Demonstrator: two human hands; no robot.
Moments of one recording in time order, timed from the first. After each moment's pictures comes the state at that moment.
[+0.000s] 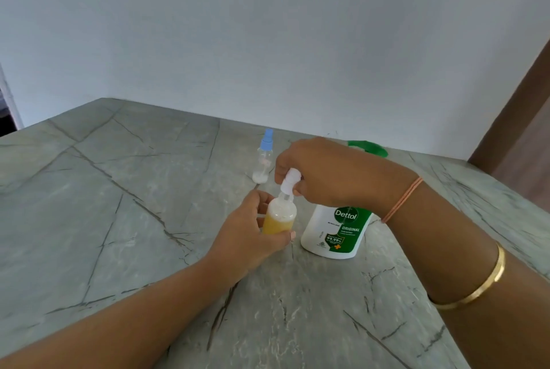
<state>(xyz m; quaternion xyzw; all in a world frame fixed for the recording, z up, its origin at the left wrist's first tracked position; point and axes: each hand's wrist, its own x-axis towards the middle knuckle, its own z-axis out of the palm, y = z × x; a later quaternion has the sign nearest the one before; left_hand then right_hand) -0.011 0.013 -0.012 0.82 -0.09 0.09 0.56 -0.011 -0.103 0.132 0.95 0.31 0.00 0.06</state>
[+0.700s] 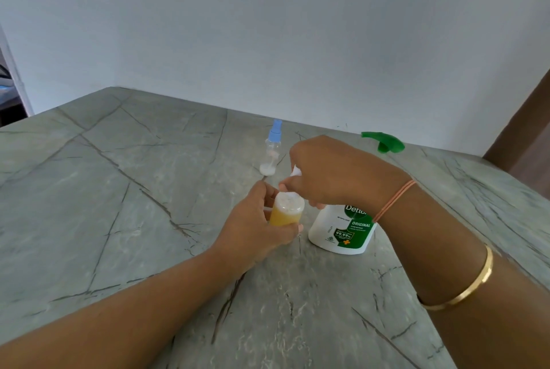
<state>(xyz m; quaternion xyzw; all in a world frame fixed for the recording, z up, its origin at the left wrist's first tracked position) -0.007 0.014 -0.015 0.81 -0.07 0.08 0.58 -0.001 -0.093 0.116 0.96 0.26 0.00 0.05</state>
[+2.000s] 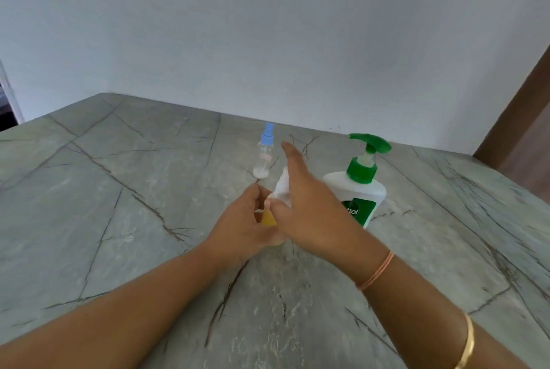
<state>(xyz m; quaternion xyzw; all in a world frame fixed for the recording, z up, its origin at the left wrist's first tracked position) -0.010 0.019 -0.005 0.79 -0.10 0.05 0.60 -0.031 -0.097 0.069 0.93 0.21 0.03 -0.31</state>
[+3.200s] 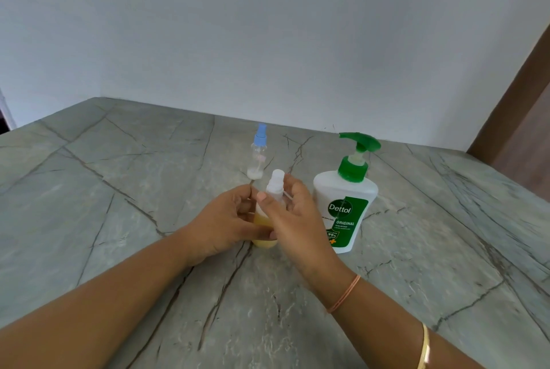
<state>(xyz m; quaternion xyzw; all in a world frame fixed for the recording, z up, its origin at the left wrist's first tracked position) -0.001 0.041 0.004 0.75 -0.16 -0.07 0.64 -0.021 -0.086 0.019 0.76 0.07 0.04 -0.65</state>
